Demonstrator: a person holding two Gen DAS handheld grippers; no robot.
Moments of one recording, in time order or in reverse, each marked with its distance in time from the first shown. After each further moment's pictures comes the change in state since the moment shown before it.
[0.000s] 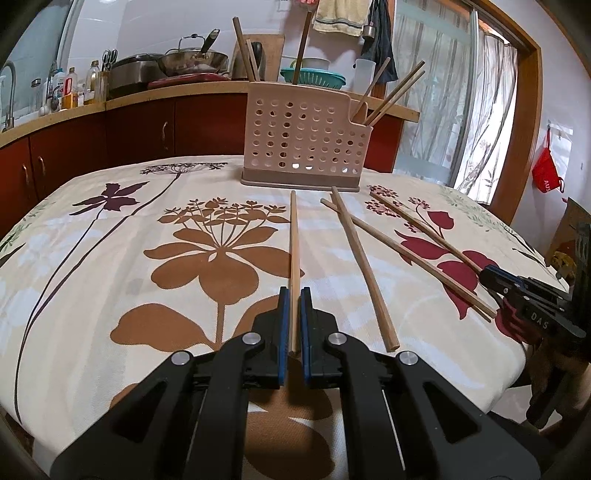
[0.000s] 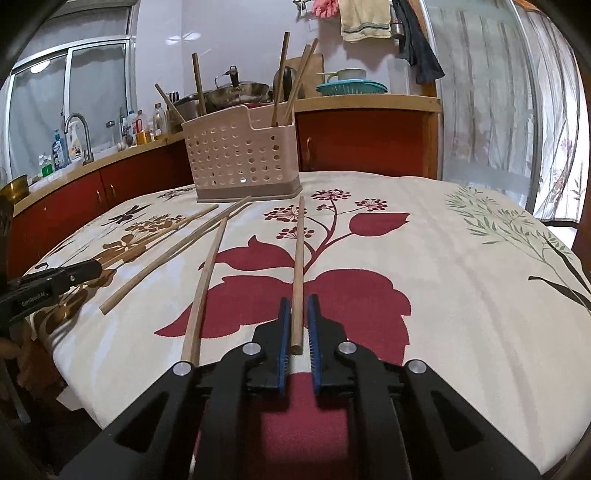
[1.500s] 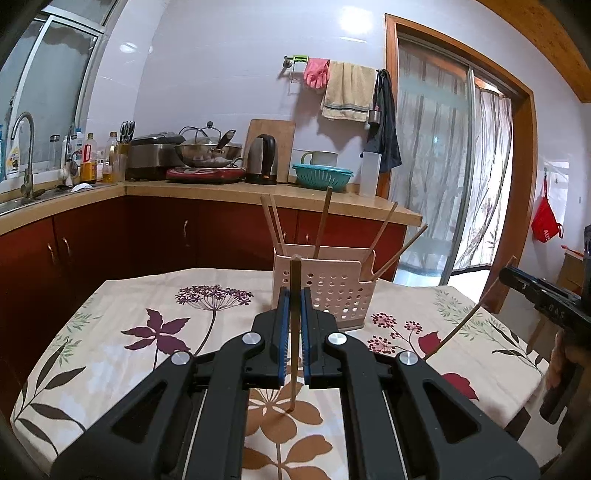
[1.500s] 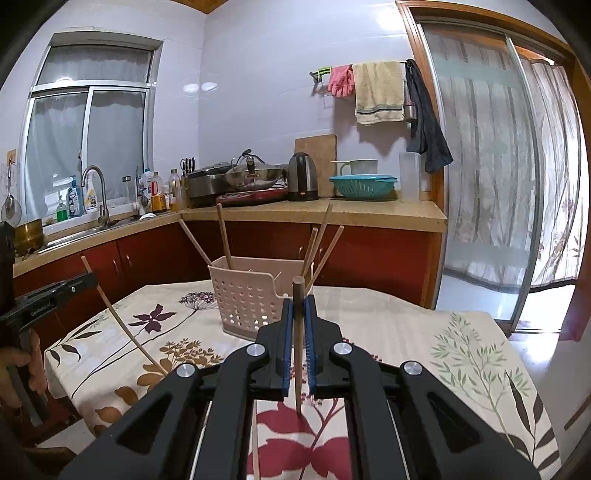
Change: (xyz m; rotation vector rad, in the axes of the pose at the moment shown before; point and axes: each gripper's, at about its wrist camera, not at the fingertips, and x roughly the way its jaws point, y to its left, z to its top) left arm -0.090 0.020 0.131 -0.002 -0.265 0.033; right arm -0.071 0.020 0.150 -0.050 -0.235 0.024
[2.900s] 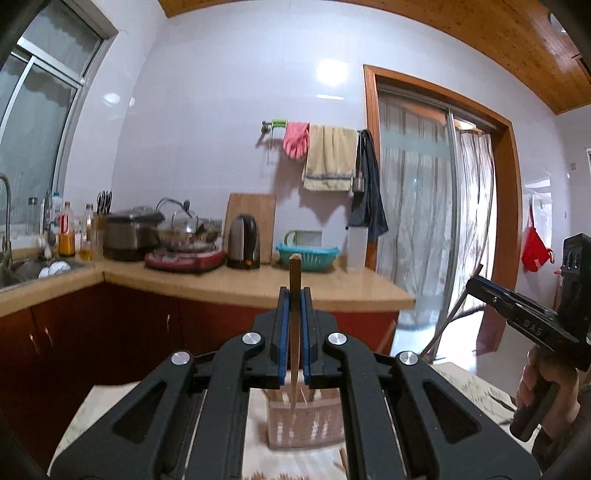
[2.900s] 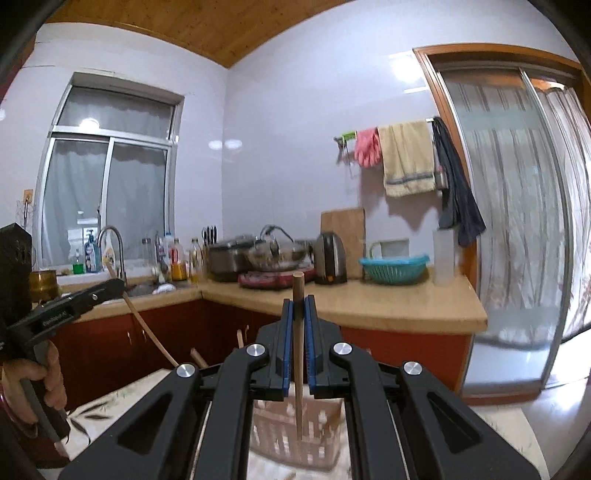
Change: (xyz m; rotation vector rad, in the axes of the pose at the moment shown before) left arm 0.033 -0.008 0.135 0.061 -0.250 -0.059; right arm 0.043 0.014 0.117 -0.010 -0.266 0.113
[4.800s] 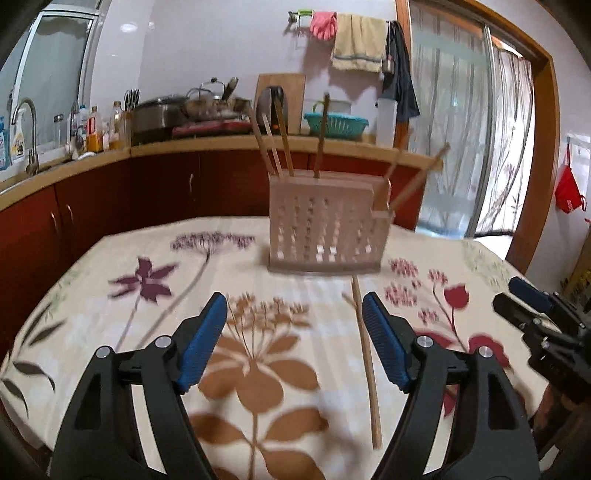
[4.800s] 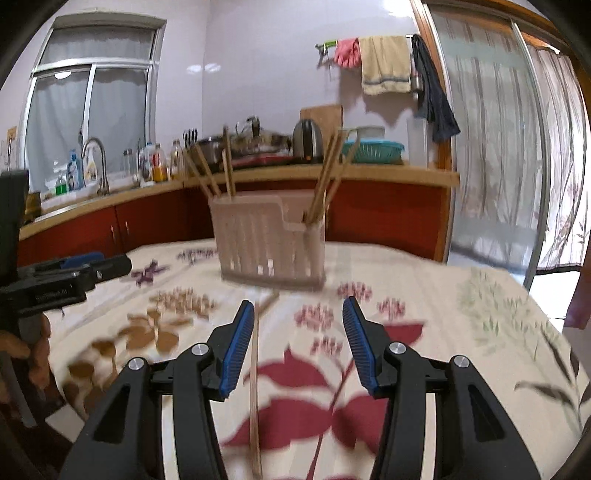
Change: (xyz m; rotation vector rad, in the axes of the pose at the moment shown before) left arm -0.033 -0.038 -0.192 -0.033 0.410 0.145; right arm -0.066 0.008 -0.198 -0.001 0.343 -0.105
